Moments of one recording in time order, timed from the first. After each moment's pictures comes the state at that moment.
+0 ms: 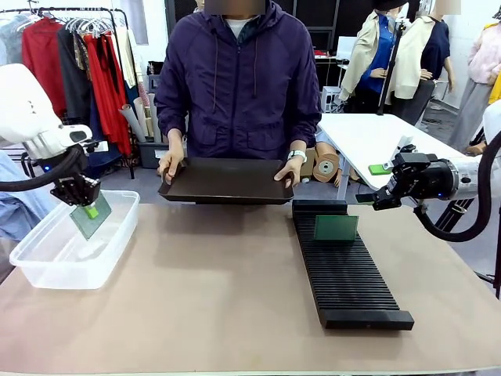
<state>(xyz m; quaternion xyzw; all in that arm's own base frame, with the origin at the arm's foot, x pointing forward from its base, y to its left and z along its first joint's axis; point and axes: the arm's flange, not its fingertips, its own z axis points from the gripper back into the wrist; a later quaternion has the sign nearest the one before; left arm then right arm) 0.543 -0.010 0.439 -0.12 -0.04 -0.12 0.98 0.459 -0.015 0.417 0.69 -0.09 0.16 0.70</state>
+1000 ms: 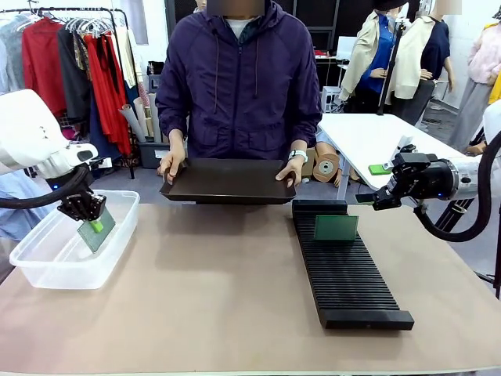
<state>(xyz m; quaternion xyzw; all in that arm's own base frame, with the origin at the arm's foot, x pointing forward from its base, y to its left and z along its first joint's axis) 0.549 -0.010 0.393 -0.13 -0.05 -0.10 0.99 0.459 -0.015 0.417 0.69 -0.09 0.16 0.70</state>
